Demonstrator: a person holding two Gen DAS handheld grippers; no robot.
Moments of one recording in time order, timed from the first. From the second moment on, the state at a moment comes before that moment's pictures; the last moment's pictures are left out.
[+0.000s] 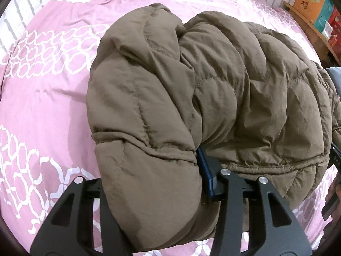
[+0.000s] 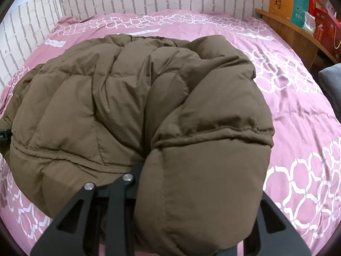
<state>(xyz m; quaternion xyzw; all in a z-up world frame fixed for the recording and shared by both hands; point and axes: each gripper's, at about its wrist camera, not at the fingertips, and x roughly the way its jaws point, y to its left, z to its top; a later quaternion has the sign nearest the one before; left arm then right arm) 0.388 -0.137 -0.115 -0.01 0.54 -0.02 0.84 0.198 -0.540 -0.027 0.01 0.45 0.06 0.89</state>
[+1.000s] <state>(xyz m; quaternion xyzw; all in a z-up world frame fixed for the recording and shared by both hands) 0.294 -0.247 -0.007 0.05 0.39 -0.04 0.92 0.128 -0.591 0.081 -0.07 0.29 0.00 0.95</state>
